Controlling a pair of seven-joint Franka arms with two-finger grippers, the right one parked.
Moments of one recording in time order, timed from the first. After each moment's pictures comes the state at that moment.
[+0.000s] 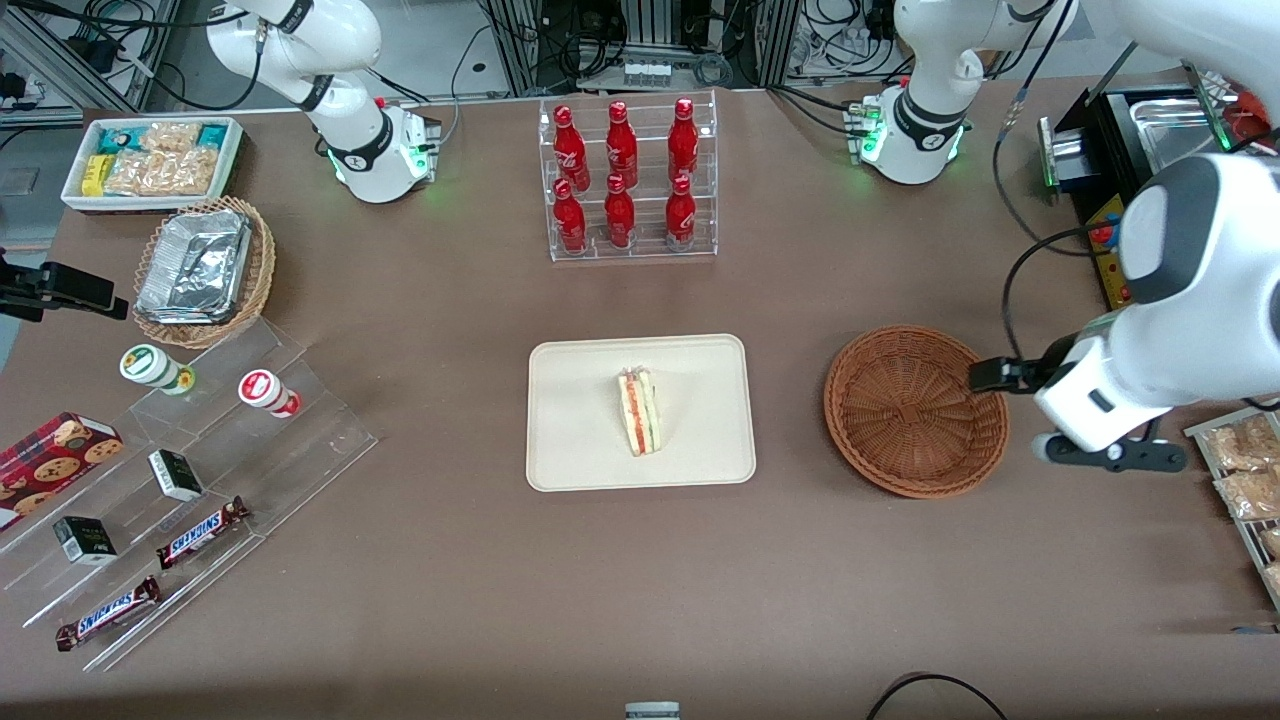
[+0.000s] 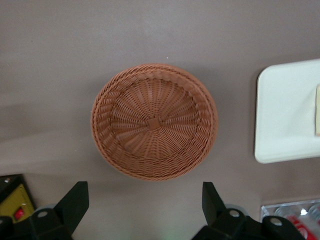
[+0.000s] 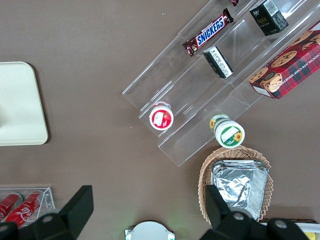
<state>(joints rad) -0.09 0.35 -0.04 -1.34 -0.02 1.49 0.01</state>
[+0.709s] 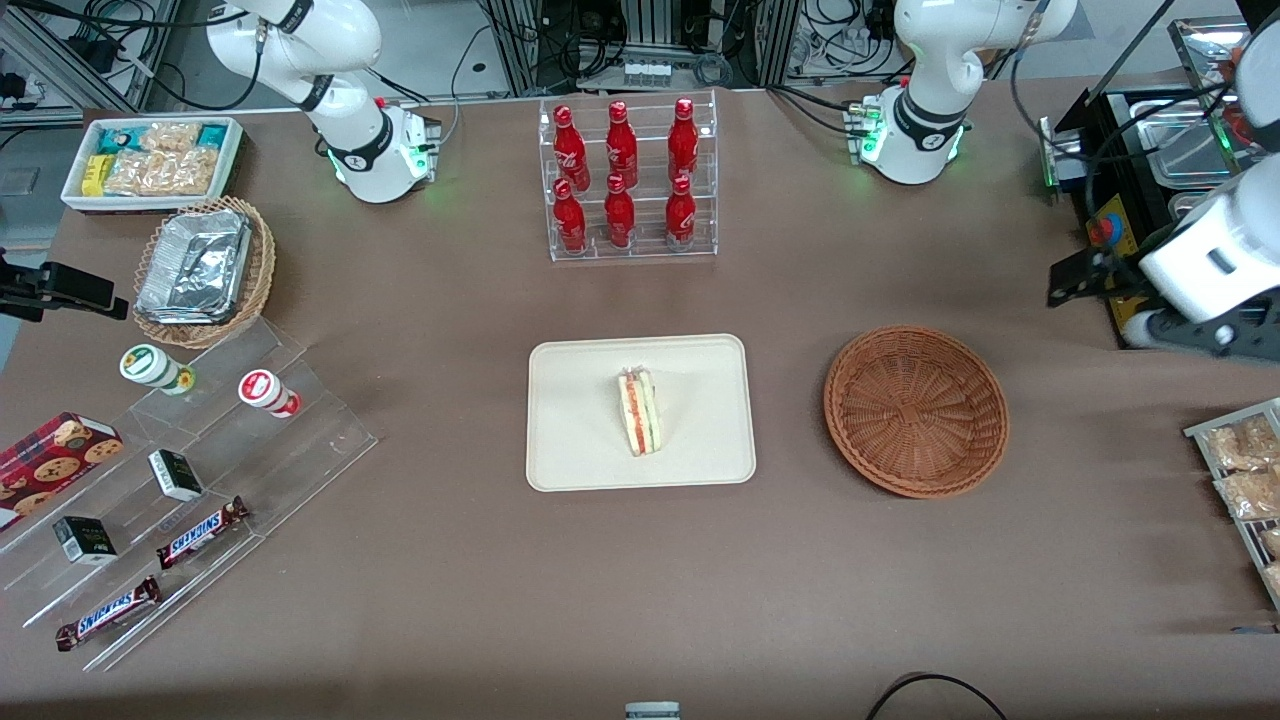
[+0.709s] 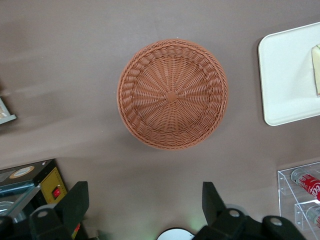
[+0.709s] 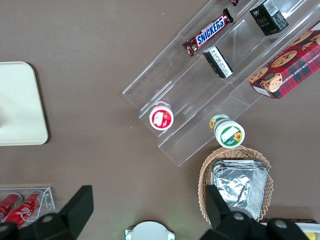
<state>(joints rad) 0.01 0.06 -0.04 -1.54 -0.02 1.47 0.17</state>
